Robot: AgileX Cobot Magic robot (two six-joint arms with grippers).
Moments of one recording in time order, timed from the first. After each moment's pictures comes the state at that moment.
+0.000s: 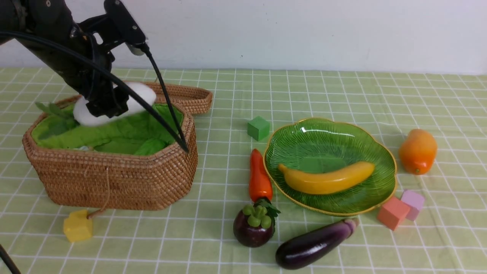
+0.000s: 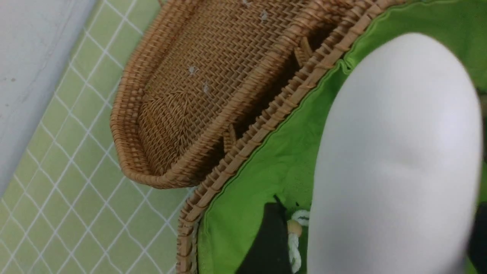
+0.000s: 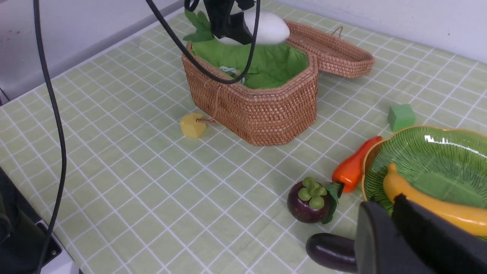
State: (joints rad) right arm 0.17 0.63 -1.05 0.70 1.04 -0.55; left arm -0.15 1.73 -1.56 0.07 0.81 0.72
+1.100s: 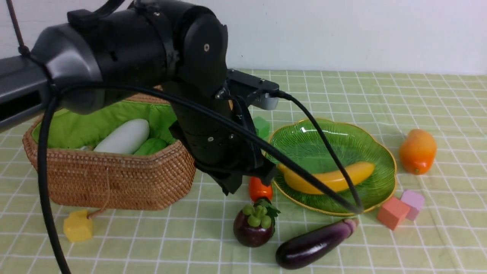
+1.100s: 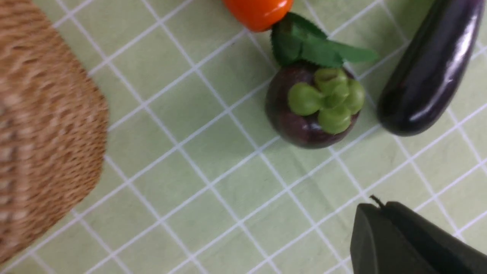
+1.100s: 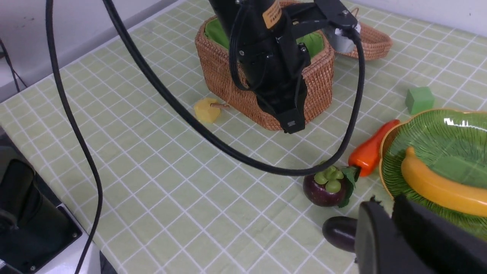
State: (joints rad) right arm 0.17 0.63 -1.05 0.71 1.09 -0.52; left arm -0.65 1.71 -1.56 -0.06 1.14 -0.05
